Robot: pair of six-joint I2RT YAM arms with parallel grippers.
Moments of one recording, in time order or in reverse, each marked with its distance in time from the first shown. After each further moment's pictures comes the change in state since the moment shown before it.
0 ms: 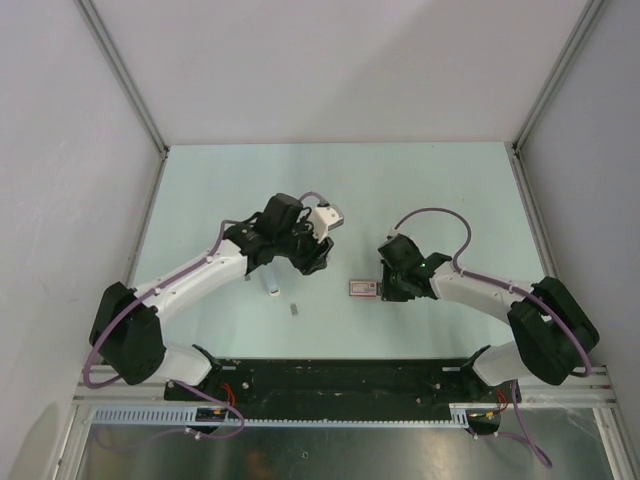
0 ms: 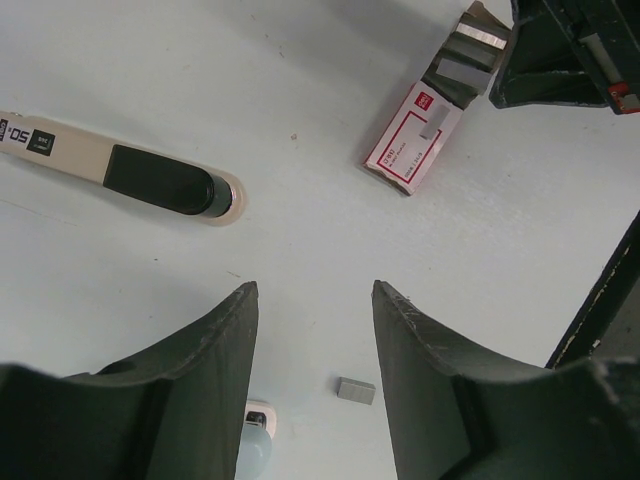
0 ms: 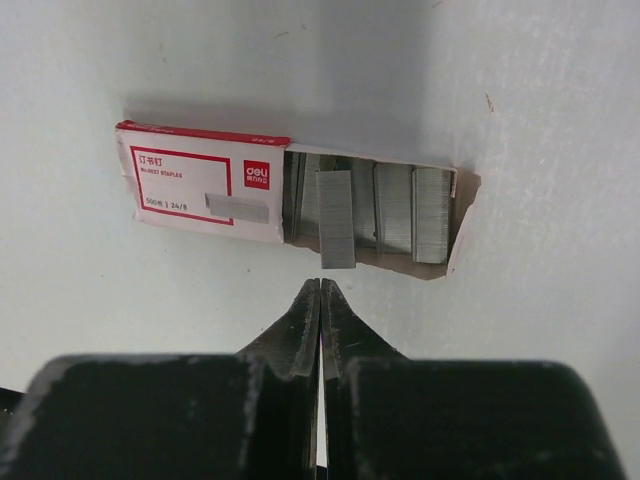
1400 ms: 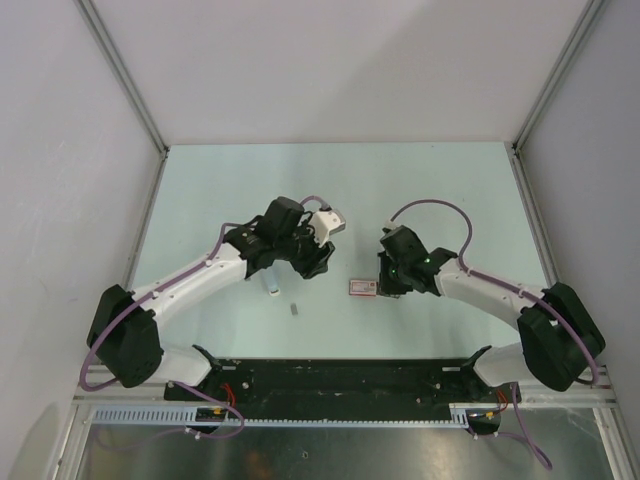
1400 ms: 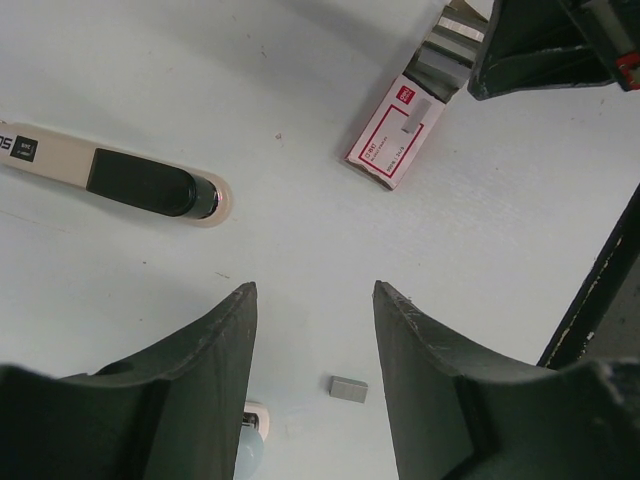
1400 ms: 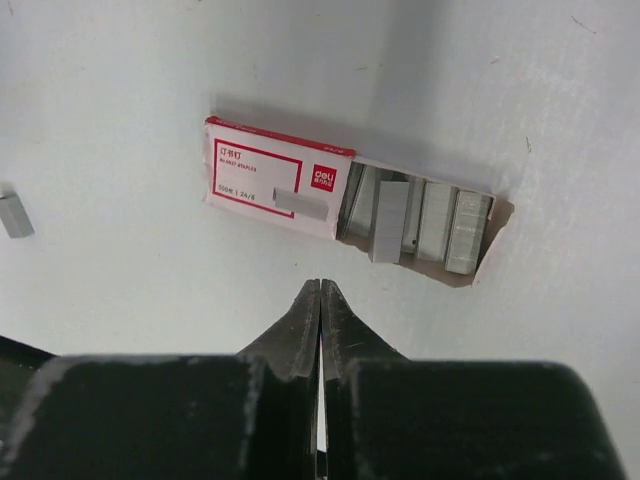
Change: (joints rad) left arm -0.022 -0.023 -0.020 0.004 0.000 0.008; right arm -0.013 -0.021 0.047 0.004 -0.060 -0.079
